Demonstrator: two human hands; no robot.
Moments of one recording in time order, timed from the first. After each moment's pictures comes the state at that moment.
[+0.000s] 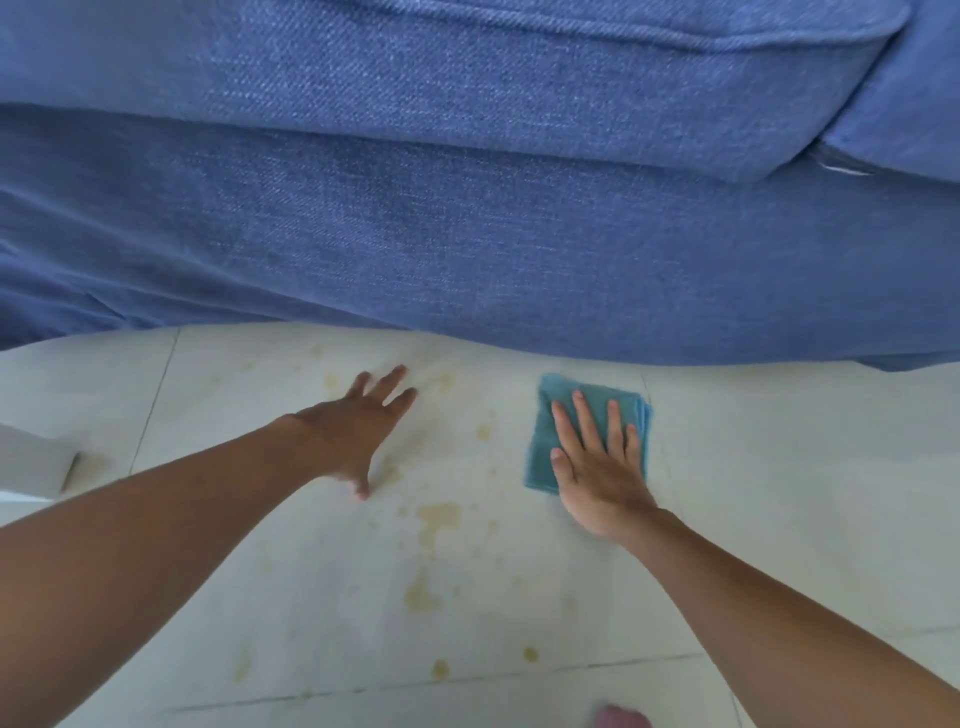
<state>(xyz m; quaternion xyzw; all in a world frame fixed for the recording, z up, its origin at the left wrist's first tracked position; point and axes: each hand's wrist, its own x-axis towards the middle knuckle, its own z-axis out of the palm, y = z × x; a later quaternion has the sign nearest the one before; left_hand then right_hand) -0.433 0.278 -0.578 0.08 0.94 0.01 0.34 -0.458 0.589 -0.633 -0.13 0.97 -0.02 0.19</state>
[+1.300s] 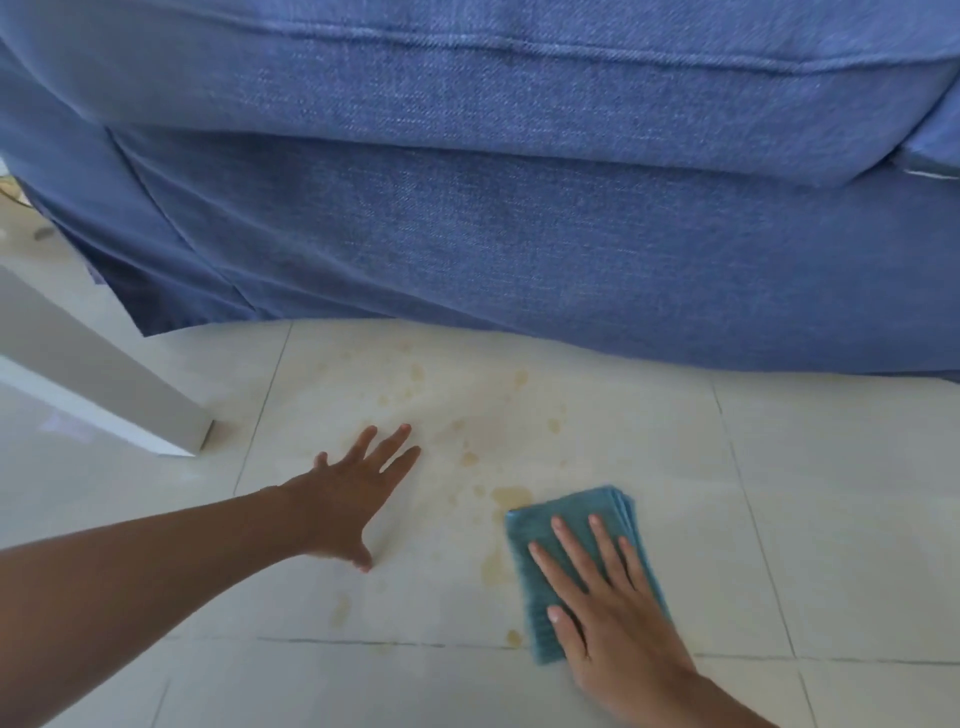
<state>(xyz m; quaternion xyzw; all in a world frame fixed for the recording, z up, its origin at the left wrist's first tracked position) -0.316 0.231 -0.569 0.07 0.92 0.00 0.39 -0.293 0.568 -0.630 -0.31 0.93 0.00 0.18</state>
